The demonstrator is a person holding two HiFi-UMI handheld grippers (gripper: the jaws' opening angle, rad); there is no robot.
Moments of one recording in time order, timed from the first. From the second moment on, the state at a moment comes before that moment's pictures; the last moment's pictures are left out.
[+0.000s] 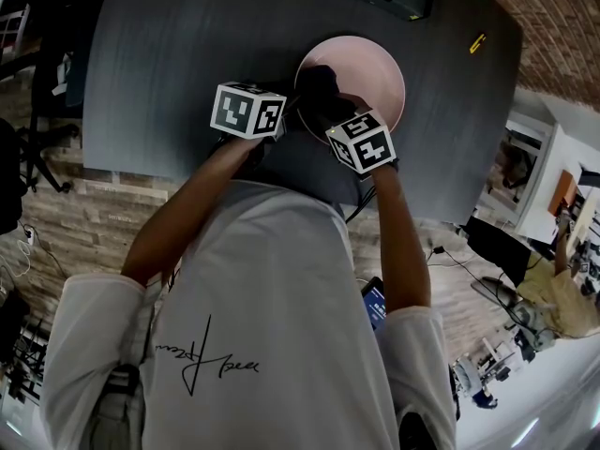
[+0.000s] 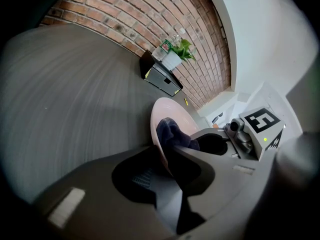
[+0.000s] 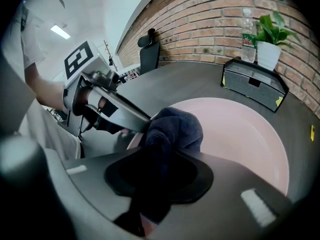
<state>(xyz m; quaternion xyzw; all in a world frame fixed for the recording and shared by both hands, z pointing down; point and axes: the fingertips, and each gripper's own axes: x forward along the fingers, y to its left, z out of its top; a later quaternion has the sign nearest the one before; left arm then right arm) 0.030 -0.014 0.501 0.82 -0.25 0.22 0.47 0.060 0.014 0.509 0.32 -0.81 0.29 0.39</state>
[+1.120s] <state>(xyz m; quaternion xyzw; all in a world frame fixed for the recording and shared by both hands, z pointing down) 0.032 -0.012 0.502 0.81 -0.24 0.22 0.49 0.097 0.068 0.512 0.25 -0.79 0.33 0.45</state>
